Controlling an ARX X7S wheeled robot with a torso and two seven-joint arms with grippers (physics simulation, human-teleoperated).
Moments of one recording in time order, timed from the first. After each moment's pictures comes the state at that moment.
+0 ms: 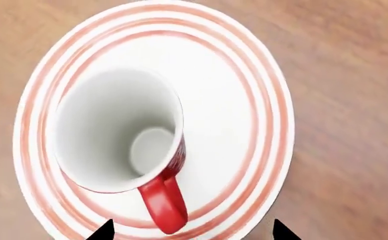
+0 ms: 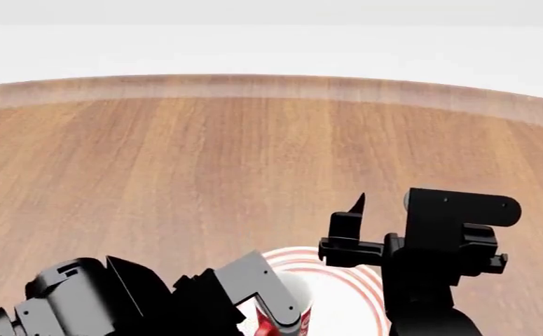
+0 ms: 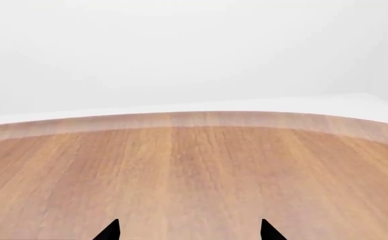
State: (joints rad) left arm -1.23 -0.11 1.50 -0.62 -1.09 -0.74 0.18; right arm 0.57 0.24 -0.16 0.08 0.39 0.55 0.25
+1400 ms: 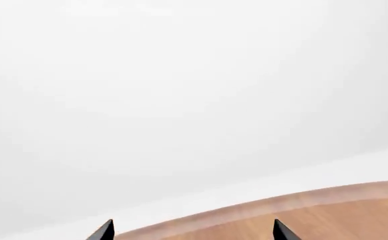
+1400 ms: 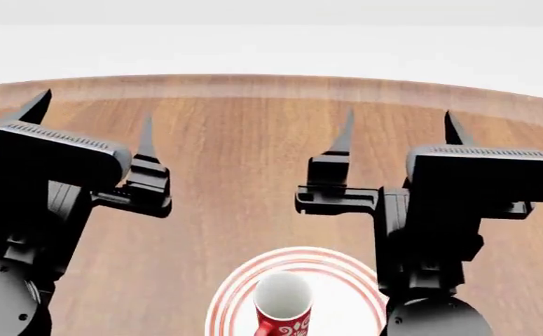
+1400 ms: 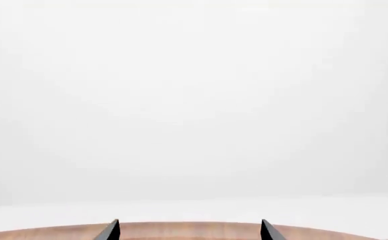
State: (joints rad) left arm -1.04 -0.62 1.08 0.22 -0.86 -0.25 -0.84; right arm 0.55 0.28 -0.18 -0.36 0.40 0.54 0.34
